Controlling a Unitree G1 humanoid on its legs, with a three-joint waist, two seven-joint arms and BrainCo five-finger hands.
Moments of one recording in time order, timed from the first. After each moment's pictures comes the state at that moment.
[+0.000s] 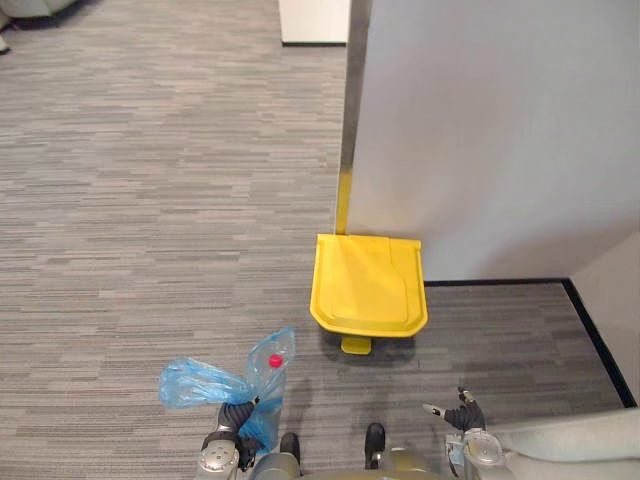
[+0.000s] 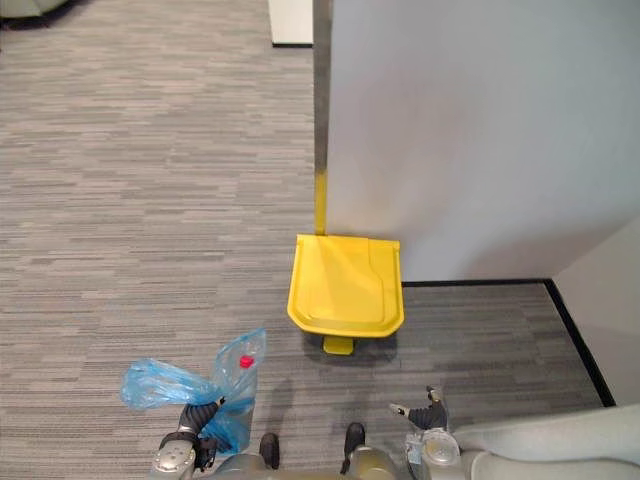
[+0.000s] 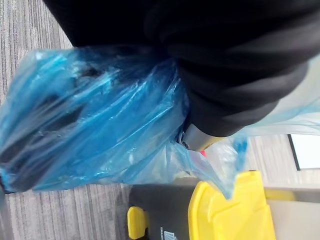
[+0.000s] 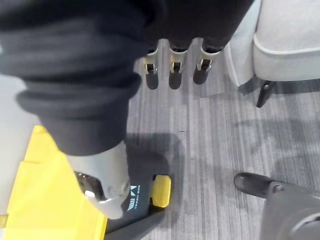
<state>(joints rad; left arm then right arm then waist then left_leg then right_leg) 0.14 0.12 0.00 0.77 0.09 -0.15 0.13 0.07 -0.08 -0.20 0.88 -0.15 -0.09 -0.18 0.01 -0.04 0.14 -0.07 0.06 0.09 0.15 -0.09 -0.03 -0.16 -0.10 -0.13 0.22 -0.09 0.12</state>
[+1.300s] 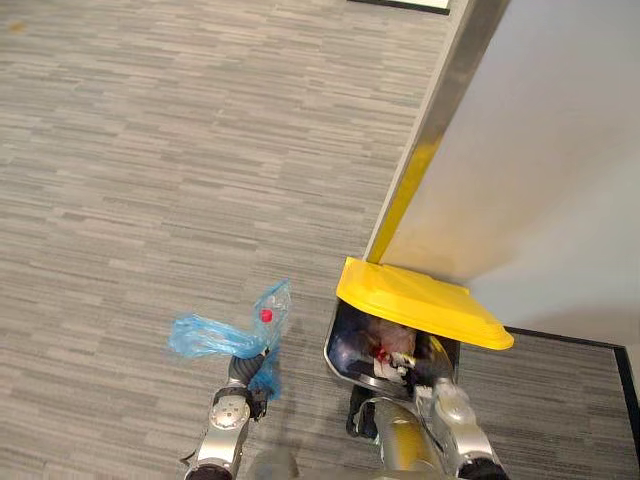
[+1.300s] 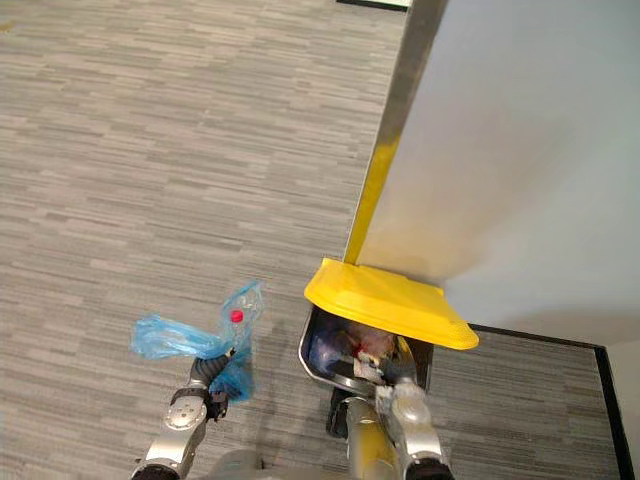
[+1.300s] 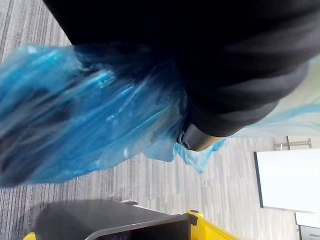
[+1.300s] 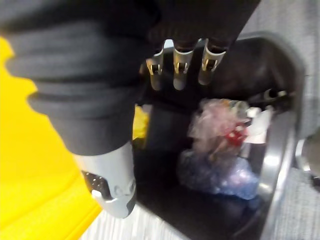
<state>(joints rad) 0.05 0.09 0.00 0.58 0.09 -0.14 0.13 -0.03 -0.01 -0.03 0.60 -0.04 -0.07 -0.17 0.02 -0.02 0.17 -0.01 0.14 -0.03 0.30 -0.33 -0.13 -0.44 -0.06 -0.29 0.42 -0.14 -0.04</state>
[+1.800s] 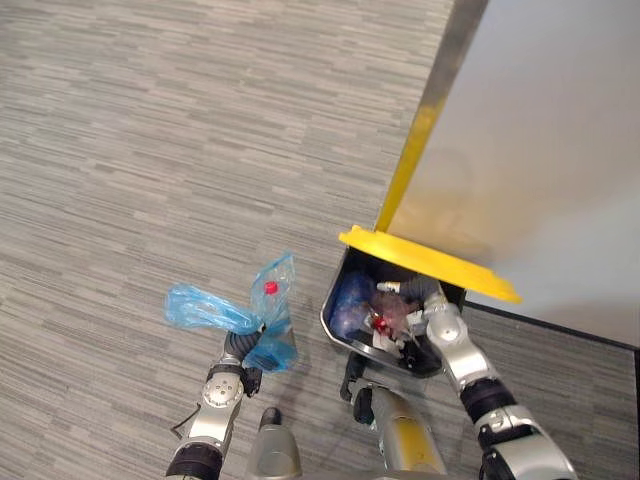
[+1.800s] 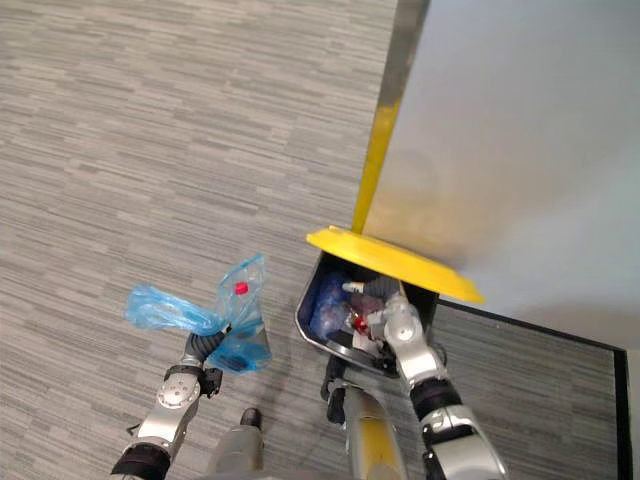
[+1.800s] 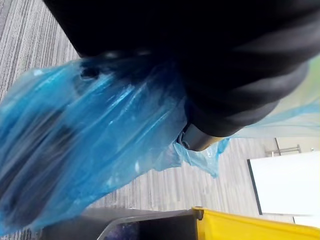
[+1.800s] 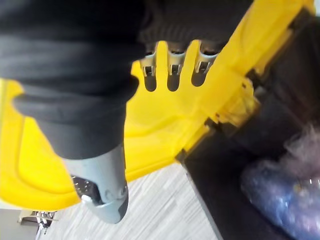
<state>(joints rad) -0.04 0.18 -0.04 0.56 0.08 -0.18 0.14 -0.41 -0.23 0.14 0.58 -0.17 -0.09 -0.17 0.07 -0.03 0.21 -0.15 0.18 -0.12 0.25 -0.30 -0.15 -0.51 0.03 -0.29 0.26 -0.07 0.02</state>
